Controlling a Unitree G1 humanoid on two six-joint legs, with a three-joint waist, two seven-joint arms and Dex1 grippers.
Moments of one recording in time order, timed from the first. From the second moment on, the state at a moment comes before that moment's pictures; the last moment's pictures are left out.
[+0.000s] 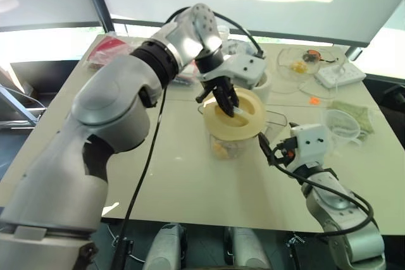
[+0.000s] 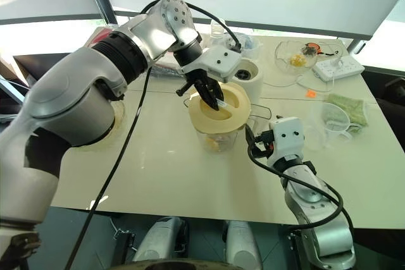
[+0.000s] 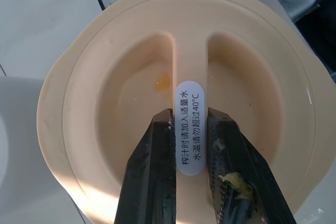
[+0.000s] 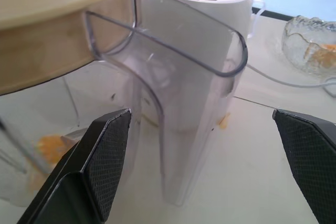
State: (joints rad) left arm -1.74 0.28 -1.25 1.09 -0.55 -0.10 -1.59; right arm 0.09 -0.35 -0.03 -0.69 0.21 0.63 0.04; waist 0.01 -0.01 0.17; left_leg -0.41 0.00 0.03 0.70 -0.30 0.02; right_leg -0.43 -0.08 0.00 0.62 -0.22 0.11
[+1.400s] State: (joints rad) left arm -1.39 0.38 -0.74 0.47 -0.13 0.65 -1.46; right arm 0.05 -0.26 0.01 -0.60 0.14 0.65 0.05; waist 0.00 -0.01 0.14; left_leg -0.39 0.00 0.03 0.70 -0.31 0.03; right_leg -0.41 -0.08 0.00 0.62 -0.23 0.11
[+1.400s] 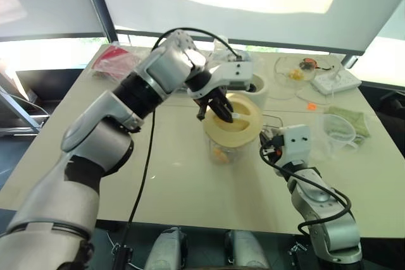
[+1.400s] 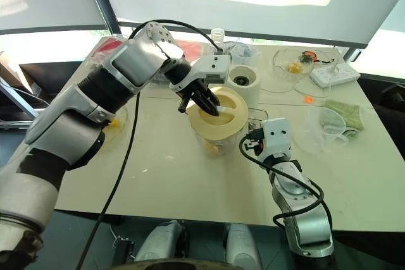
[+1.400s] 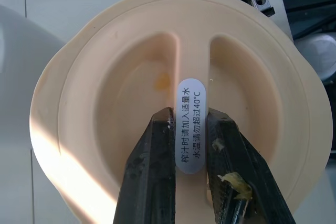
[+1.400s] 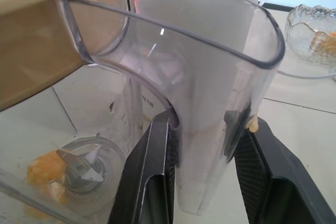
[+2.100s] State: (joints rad) left arm -1.37 0.28 -0.67 0.41 -0.02 0.98 -1.38; right arm 0.03 -0.25 0.00 -0.55 0.14 0.65 0.03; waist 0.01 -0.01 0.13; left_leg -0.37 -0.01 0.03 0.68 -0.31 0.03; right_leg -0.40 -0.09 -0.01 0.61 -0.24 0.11
